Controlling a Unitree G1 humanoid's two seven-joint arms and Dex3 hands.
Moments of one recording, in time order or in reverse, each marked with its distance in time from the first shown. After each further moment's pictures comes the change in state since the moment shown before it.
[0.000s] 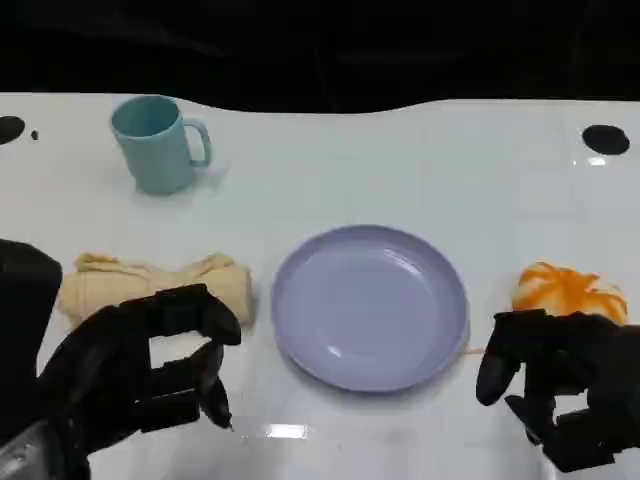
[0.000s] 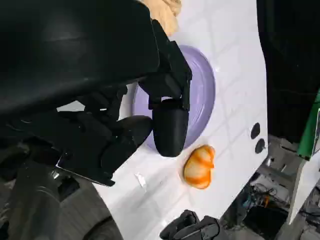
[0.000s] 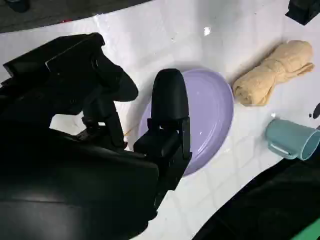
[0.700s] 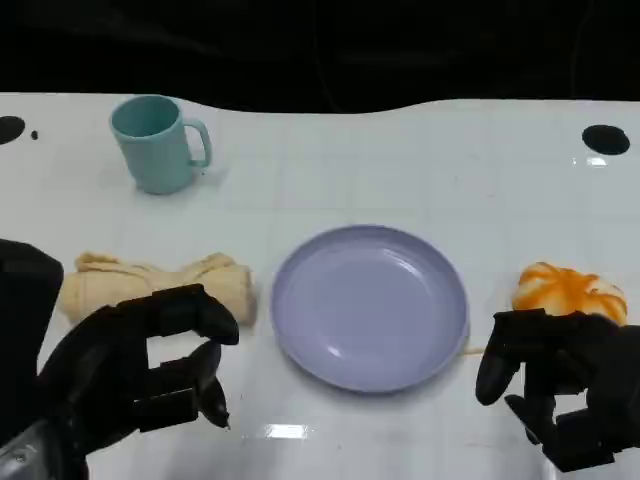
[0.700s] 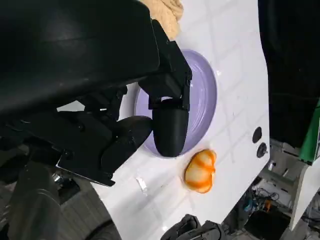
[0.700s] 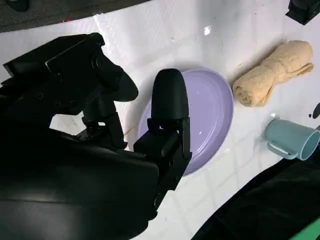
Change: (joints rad) left arm 0.000 0.004 -0.001 0.000 0.000 0.001 0.017; right arm -0.001 0.000 0.001 -0.001 -0.002 0.000 0.000
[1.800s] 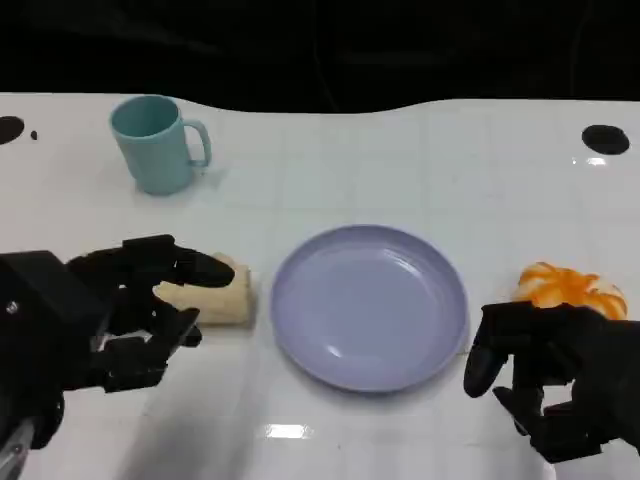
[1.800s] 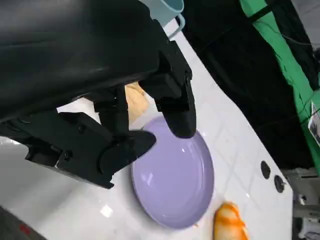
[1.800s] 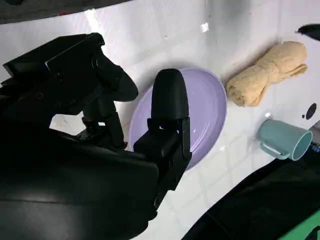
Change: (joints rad) left arm 0.001 0.145 -0.131 0.116 0.404 -0.511 -0.002; right arm -0.037 0.010 0.034 0.014 -0.013 -0.001 -0.015
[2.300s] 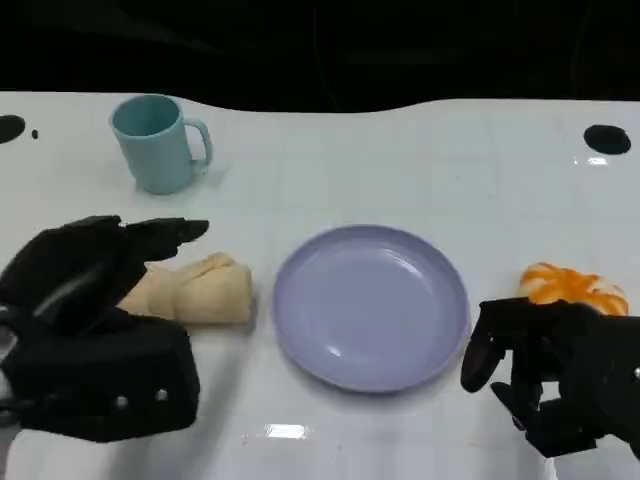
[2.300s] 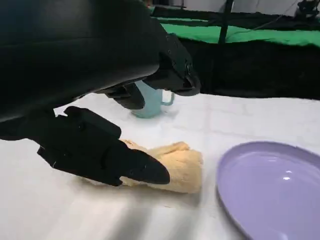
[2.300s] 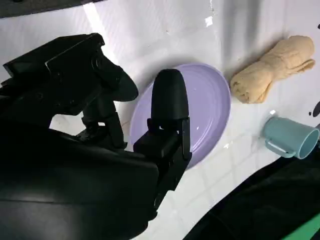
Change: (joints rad) left arm -0.172 0.192 -0.214 0.229 0.711 -0.351 0.004; right arm -0.020 0.006 0.019 0.008 -0.026 0.029 -0.016
